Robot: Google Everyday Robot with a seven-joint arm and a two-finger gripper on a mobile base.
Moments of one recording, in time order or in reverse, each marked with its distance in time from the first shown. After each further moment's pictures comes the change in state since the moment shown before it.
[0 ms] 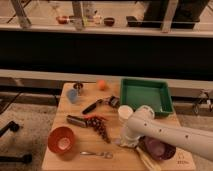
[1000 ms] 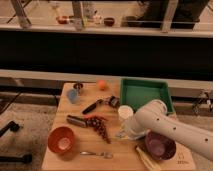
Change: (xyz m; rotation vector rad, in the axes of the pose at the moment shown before) arm -0.019 -0.014 -0.078 0.116 -0.115 -0.023
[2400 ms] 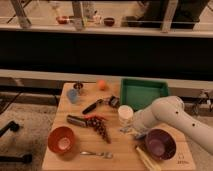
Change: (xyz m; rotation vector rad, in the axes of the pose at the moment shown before) arm 0.003 -0.009 -0.043 0.010 -0.144 0.017
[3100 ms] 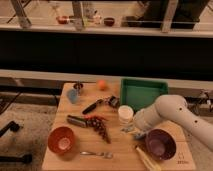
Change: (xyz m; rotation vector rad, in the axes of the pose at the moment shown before) arm 0.013 -0.002 -0.003 -0.034 -0.040 0.041
